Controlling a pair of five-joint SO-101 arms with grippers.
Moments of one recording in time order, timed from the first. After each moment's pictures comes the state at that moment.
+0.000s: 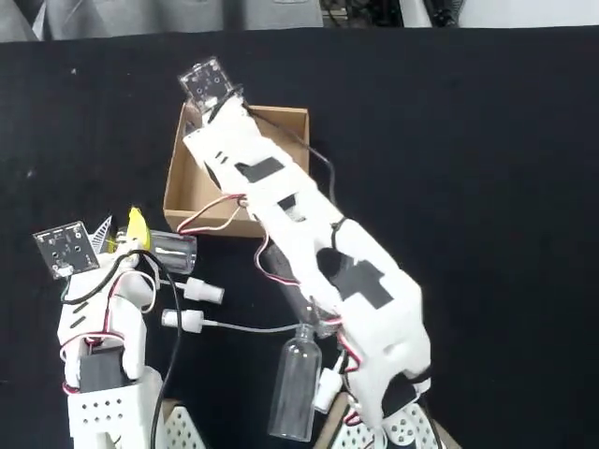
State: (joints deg) left arm -13.5 -103.9 96.0 34.0 9.5; right arm -32.1 26.3 0.9 11.8 6.8
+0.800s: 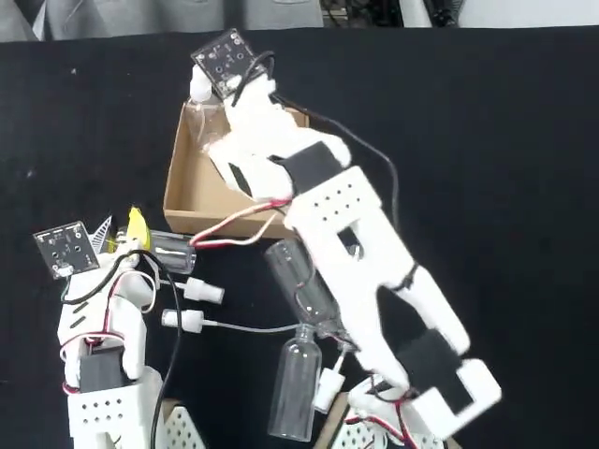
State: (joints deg) left arm -13.5 -103.9 96.0 34.0 9.5; right arm -32.1 -6.3 0.9 60.2 6.8
